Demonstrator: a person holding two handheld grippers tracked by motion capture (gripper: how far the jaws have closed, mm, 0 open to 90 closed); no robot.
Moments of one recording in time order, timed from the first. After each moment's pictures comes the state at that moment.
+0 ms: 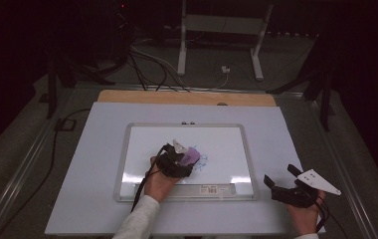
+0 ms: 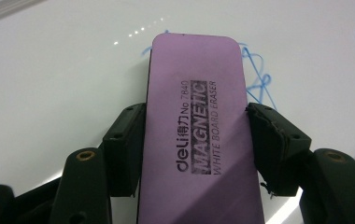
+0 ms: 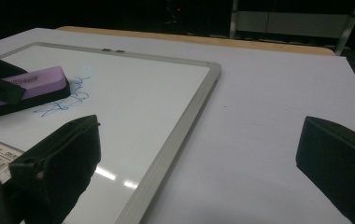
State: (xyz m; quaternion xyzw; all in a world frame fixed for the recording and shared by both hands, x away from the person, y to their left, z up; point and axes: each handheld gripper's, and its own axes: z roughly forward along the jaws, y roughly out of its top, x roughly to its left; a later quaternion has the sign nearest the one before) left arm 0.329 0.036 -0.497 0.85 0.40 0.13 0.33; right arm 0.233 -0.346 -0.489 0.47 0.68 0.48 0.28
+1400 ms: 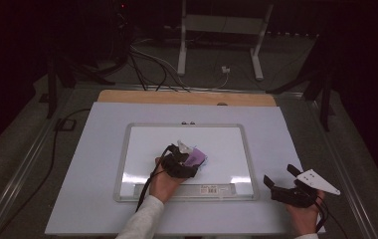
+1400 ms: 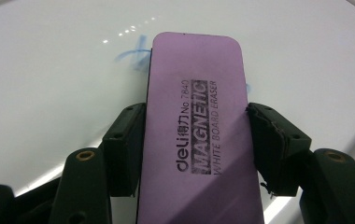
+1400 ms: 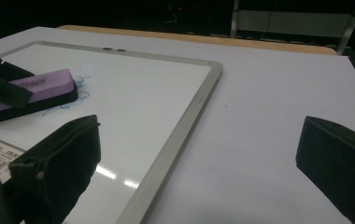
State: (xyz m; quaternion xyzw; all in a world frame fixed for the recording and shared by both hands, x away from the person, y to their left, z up) left arm 0.328 0.022 -0.499 0.85 0.40 0.11 0.34; right arm 0.233 -0.346 -0.489 0.47 0.68 0.48 0.28
